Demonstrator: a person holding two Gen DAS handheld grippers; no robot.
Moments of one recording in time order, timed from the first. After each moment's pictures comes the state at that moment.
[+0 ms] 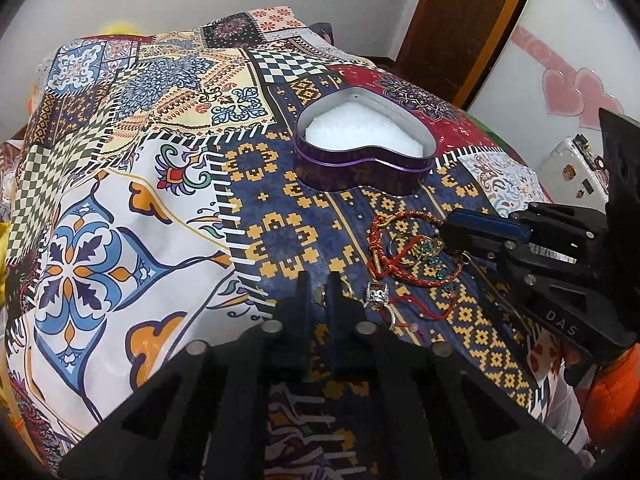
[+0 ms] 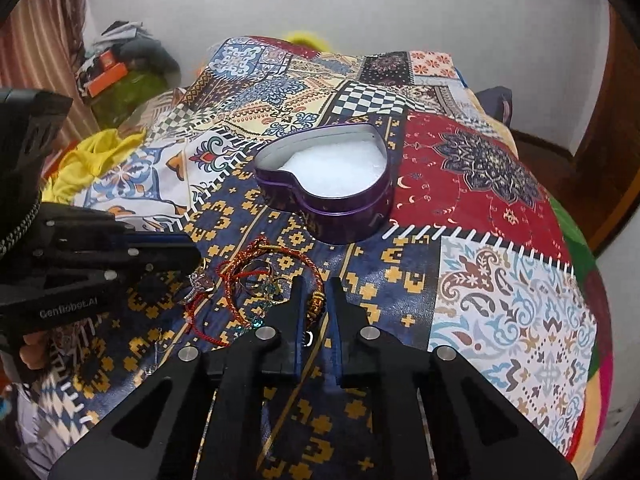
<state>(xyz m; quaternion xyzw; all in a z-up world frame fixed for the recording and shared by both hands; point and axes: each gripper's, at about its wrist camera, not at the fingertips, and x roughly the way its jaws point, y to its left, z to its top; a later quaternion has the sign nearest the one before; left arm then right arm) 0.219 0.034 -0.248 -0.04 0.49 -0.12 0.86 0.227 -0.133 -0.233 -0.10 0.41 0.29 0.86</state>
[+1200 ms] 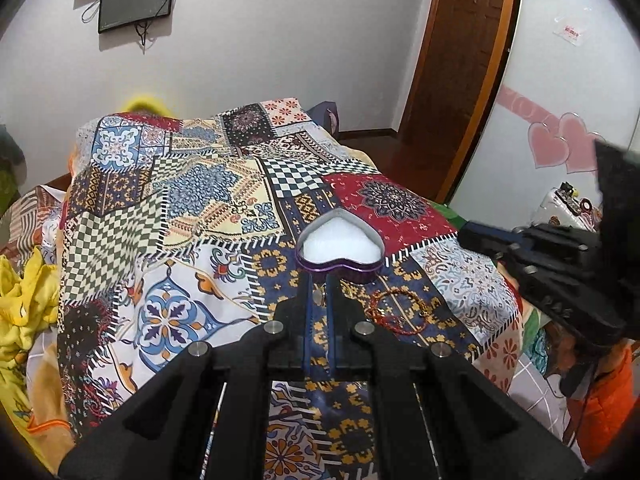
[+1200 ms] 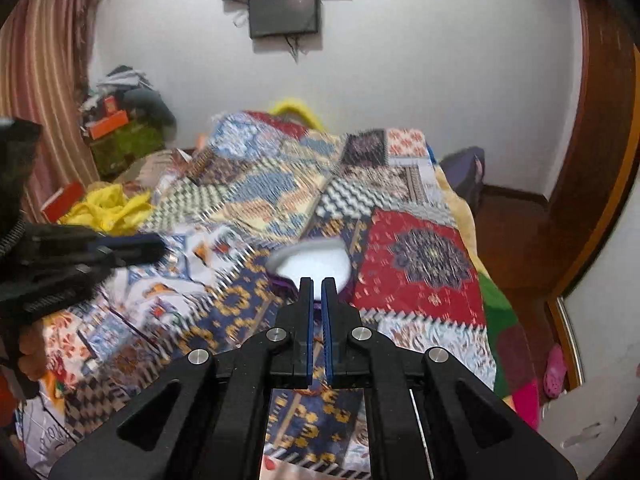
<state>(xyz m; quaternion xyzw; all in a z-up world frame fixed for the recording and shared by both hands) 0.170 0.035 -0.143 -0.04 0.37 -0.10 0.92 0.202 -0.155 -0.148 -0.08 0.33 0.26 0.90</state>
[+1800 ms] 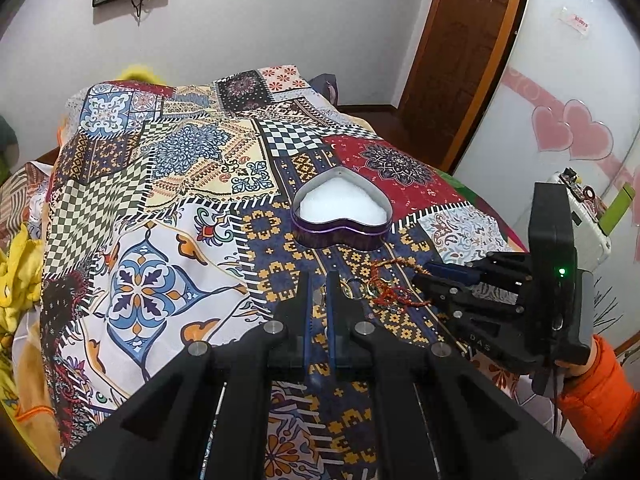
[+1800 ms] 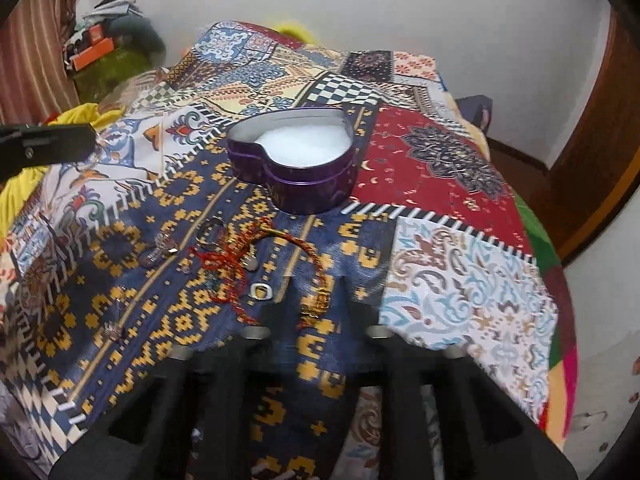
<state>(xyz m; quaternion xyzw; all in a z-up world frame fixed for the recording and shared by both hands) 0.180 0.033 -0.179 -0.05 0.41 -0.10 0.91 0.222 -0.144 -0.241 -0.15 0.41 0.25 0.86</state>
